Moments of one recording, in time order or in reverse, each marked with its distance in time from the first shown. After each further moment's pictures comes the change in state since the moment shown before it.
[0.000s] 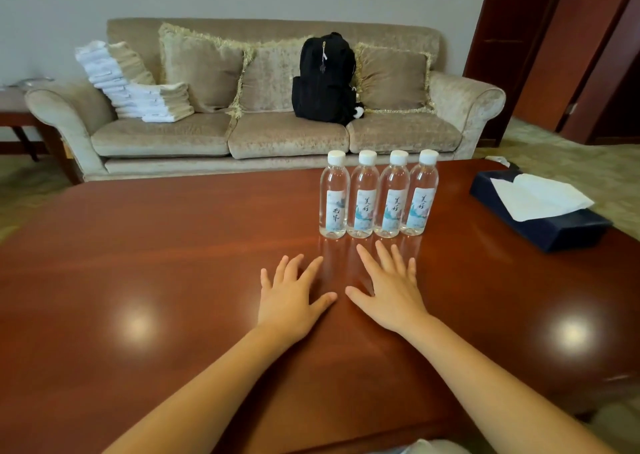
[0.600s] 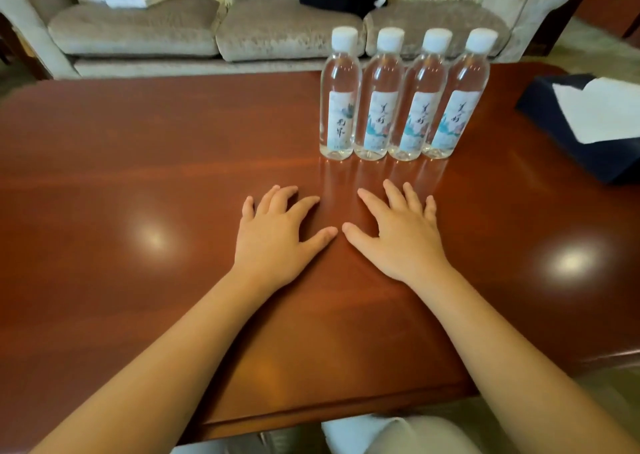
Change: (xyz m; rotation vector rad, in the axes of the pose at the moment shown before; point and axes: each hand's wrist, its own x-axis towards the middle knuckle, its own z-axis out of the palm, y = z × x) left_hand 0.002 -0.005 0.009 0.030 0.055 -0.010; right_hand 0.005 0.001 0.007 -0.066 -0.093 0.021
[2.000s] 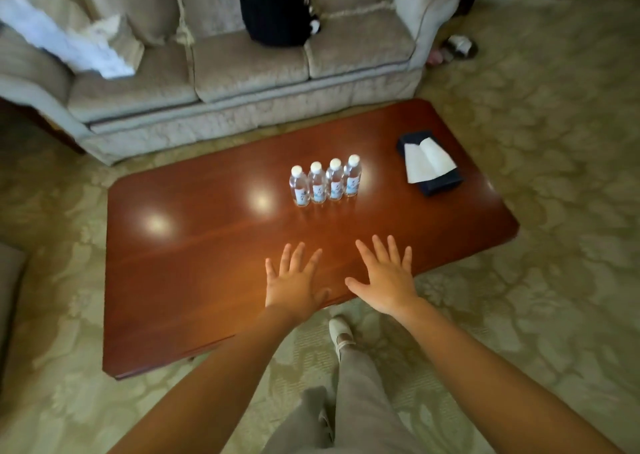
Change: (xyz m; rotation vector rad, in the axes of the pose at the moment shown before) left_hand -0.106 0.168 -0.357 0.177 -0.618 0.077; right_hand -0.215 -0.037 -0.352 0.095 -0.361 0.188
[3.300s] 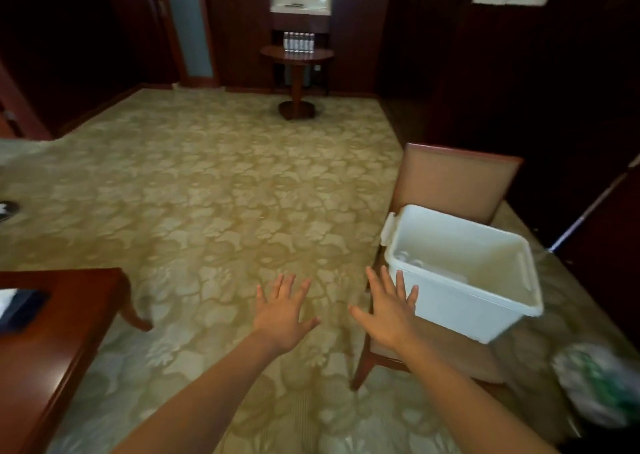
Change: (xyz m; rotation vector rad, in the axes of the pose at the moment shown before) left_hand -0.450 0.468 0.132 0.411 -0.017 1.303; right_hand -0.753 0.191 0.151 0.513 0.634 1.298
